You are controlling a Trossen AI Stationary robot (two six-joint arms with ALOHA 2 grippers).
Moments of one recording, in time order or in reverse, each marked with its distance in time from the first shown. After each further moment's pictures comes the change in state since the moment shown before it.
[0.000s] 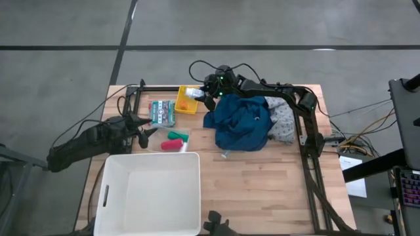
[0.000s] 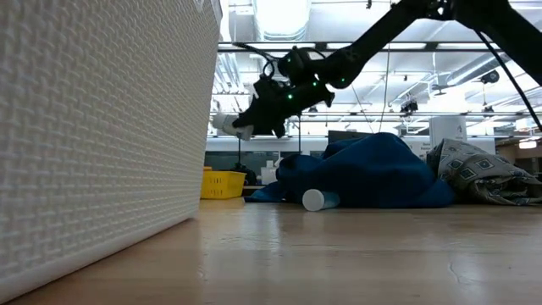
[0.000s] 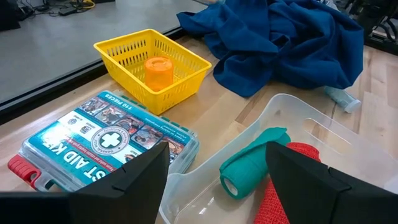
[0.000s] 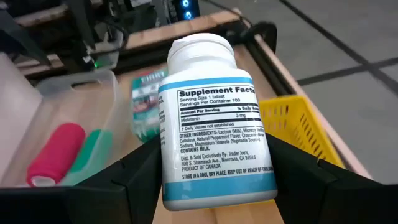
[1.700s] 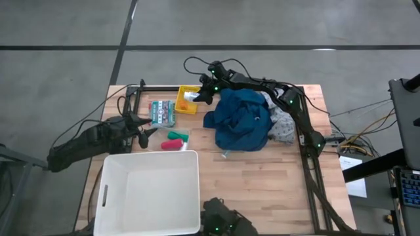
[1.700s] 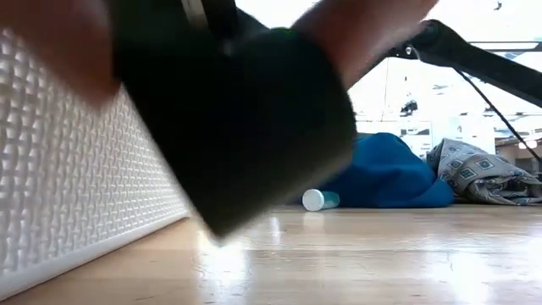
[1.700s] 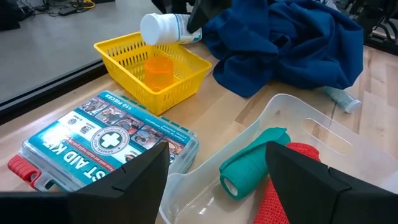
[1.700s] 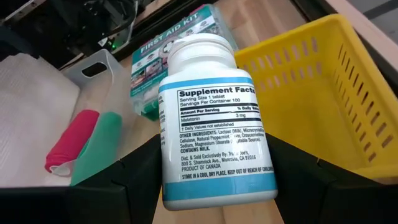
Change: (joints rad) left arm 0.000 0.000 0.000 0.000 0.000 0.000; right arm -0.097 0.316 0.358 -0.237 -0.325 0.113
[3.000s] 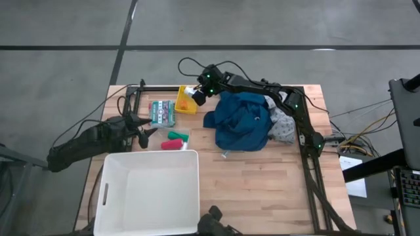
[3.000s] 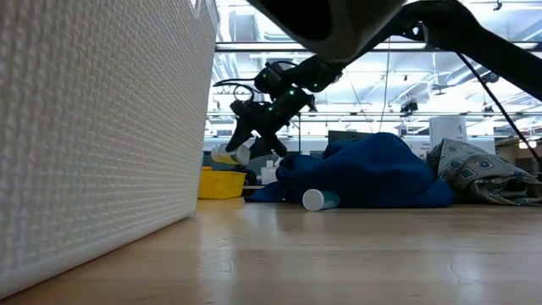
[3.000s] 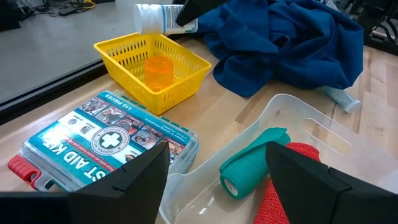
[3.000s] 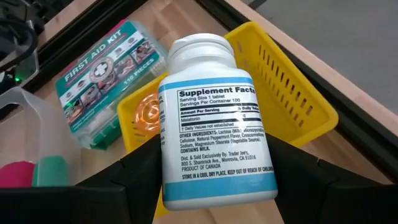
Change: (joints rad) left arm 0.000 0.000 0.000 0.000 0.000 0.000; right arm 0.104 -0.107 0.000 -0.157 0.495 0.179
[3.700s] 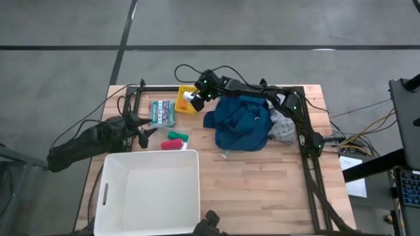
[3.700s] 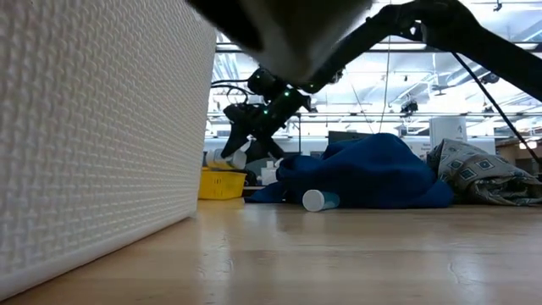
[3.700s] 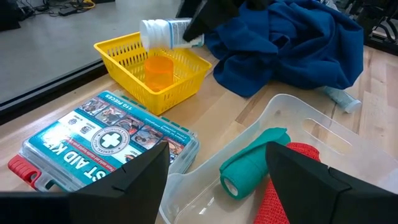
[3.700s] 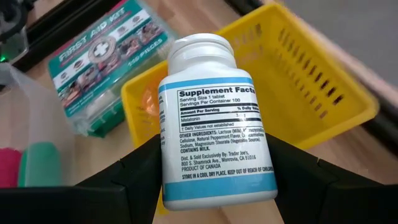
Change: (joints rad) left arm 0.000 0.000 0.000 0.000 0.000 0.000; right arm 0.046 0.013 -0.005 -0.004 0.061 -0.028
